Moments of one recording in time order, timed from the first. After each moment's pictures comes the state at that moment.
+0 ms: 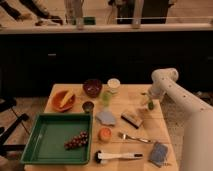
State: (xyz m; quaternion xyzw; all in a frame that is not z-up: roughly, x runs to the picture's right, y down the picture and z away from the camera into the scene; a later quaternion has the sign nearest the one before) arm 0.311 0.096 0.934 -0.25 0.17 0.60 0.74
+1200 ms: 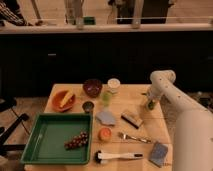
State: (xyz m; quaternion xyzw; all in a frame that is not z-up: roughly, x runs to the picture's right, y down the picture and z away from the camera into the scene) arm 0.311 0.102 0.963 -0.26 0.17 0.60 0.74
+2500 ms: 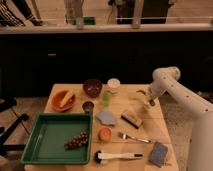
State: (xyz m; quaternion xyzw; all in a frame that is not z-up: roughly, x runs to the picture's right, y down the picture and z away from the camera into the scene) arm 0.301 0.064 0.912 -0.21 0.12 0.57 0.79
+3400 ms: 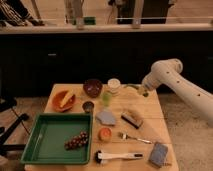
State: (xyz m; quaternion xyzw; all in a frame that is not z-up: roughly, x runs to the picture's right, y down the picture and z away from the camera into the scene) arm 0.216 0.004 0.829 -0.20 -0.04 0.36 0.91
